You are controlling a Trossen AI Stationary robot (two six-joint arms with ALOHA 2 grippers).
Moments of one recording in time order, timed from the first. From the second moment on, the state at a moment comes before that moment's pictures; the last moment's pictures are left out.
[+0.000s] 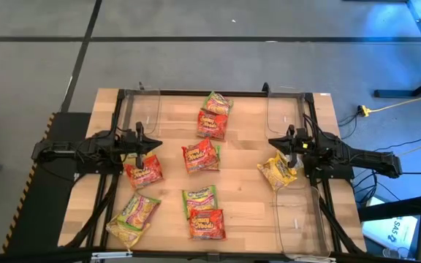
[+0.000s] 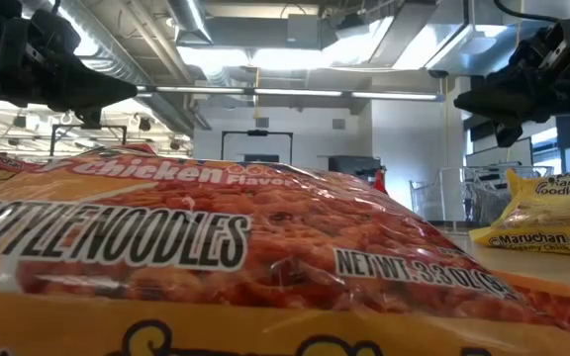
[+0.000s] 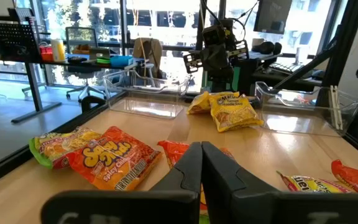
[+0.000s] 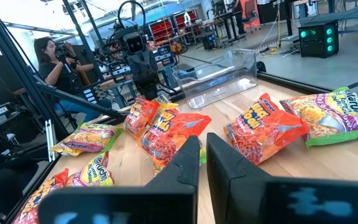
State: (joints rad) left arm 0.04 0.00 0.01 0.02 -0.14 -0.07; right arm -0.14 0.02 0.01 0.01 0.01 0.32
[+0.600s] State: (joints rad) left arm 0.04 0.00 0.01 0.02 -0.14 -0.07; right arm -0.14 0.02 0.01 0.03 0.01 0.32
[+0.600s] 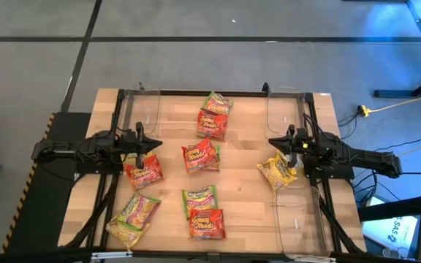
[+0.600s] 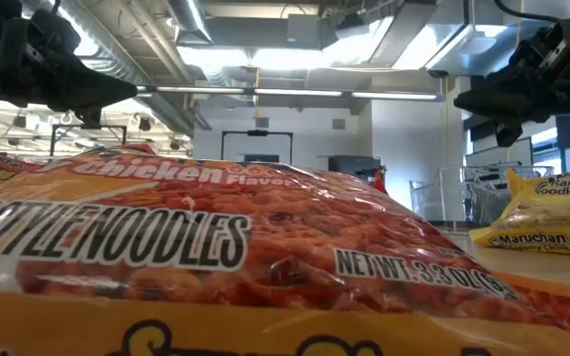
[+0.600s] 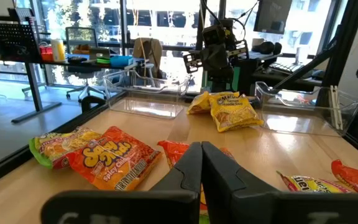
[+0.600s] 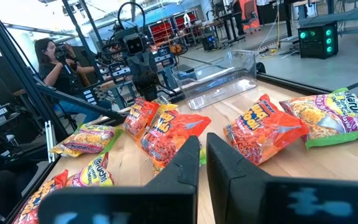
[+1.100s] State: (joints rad) left arm 0.03 0.01 0.01 0.38 -0.14 -0.16; right arm -0.14 0.02 0.01 0.17 -0.02 0.33
